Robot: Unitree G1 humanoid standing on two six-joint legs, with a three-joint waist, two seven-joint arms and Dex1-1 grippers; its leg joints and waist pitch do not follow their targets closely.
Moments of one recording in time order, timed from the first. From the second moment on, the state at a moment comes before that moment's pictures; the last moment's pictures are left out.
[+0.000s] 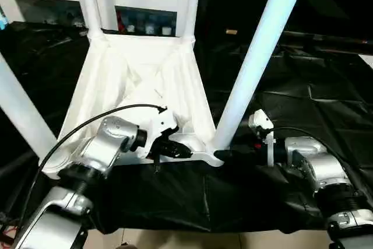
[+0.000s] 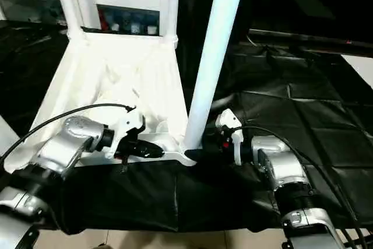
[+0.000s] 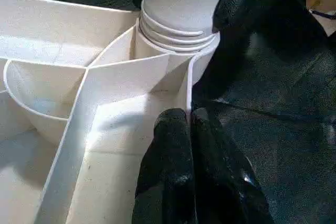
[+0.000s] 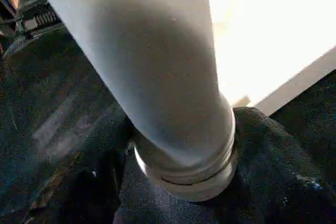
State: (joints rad) left arm -0.56 0.37 -0.29 0.45 -0.02 0.30 -1.26; right arm -0.46 -0.34 0.11 0.56 0.19 0.24 1.25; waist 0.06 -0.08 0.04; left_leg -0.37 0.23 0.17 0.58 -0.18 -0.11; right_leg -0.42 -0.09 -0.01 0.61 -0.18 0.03
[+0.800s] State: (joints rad) left arm -0.53 0.22 -0.20 0.33 0.07 0.49 -0.83; right arm -0.66 -0.06 -0.05 0.91 0.16 0.05 0.64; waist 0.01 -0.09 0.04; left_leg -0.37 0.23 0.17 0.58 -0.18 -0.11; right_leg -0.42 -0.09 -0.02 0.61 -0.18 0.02
